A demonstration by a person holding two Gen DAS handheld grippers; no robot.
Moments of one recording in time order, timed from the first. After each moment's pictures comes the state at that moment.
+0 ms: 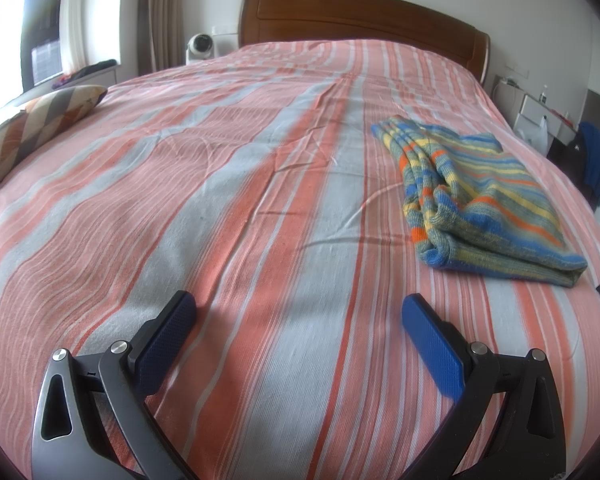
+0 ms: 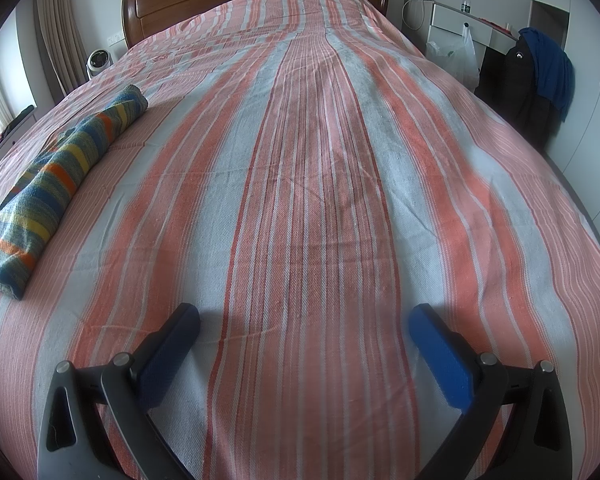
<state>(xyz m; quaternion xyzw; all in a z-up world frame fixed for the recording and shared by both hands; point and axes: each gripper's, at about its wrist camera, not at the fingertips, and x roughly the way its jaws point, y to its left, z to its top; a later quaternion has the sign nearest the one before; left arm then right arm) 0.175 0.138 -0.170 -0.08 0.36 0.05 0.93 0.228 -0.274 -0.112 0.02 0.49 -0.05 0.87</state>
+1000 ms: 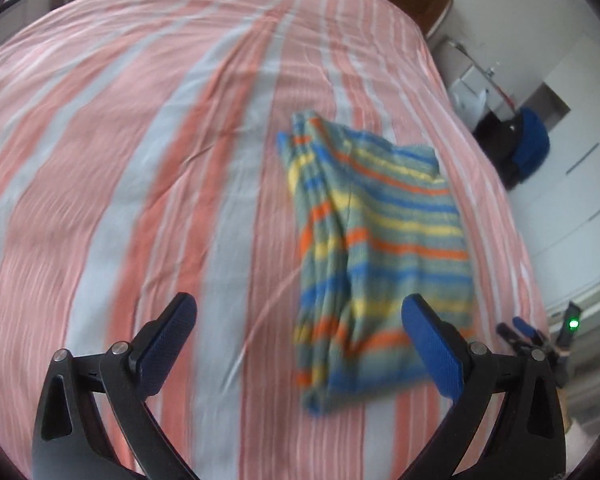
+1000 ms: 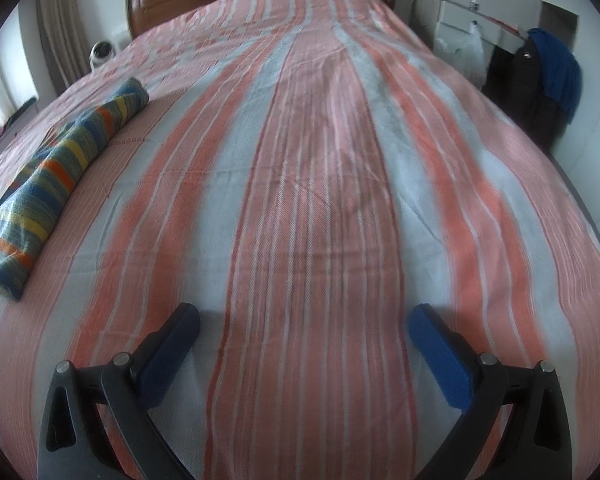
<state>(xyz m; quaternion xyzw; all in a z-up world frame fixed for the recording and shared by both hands) 0.322 0.134 -0.122 -0.16 0.50 -0.14 0.84 0.241 -0.274 -0.110 0.02 0.51 -0.03 0.86</state>
